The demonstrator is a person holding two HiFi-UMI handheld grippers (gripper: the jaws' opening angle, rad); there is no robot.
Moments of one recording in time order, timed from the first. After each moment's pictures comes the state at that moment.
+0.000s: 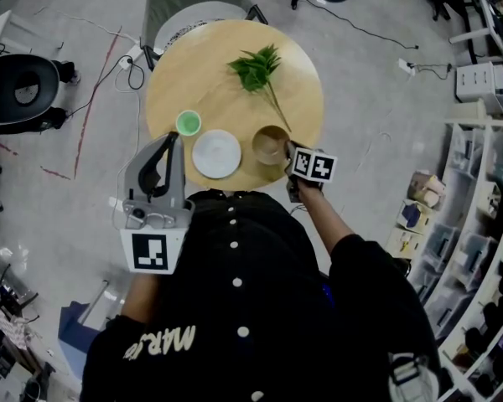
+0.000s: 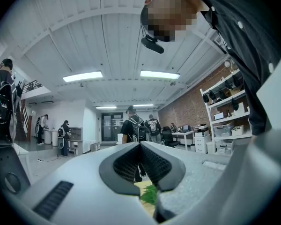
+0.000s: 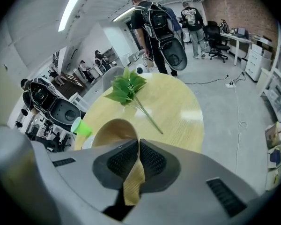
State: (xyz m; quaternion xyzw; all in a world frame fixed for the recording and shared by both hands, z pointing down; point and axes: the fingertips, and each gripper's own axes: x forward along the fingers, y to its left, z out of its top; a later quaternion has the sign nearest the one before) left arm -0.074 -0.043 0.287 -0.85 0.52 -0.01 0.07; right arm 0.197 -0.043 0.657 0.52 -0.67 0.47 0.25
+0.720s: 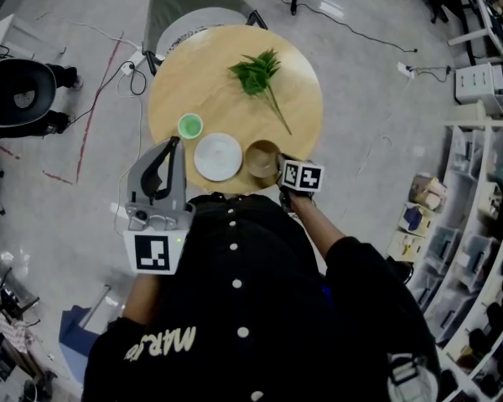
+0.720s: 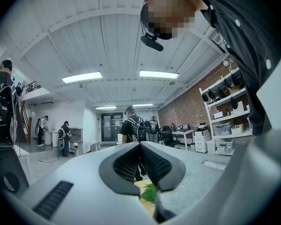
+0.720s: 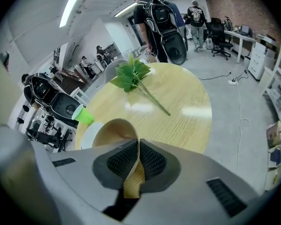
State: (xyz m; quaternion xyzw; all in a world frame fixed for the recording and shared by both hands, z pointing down) left arm -0.076 -0.032 0.290 -0.85 0.52 -0.02 0.08; right arm 0.173 -0.008 0.684 0.50 -0.68 0.47 0.27
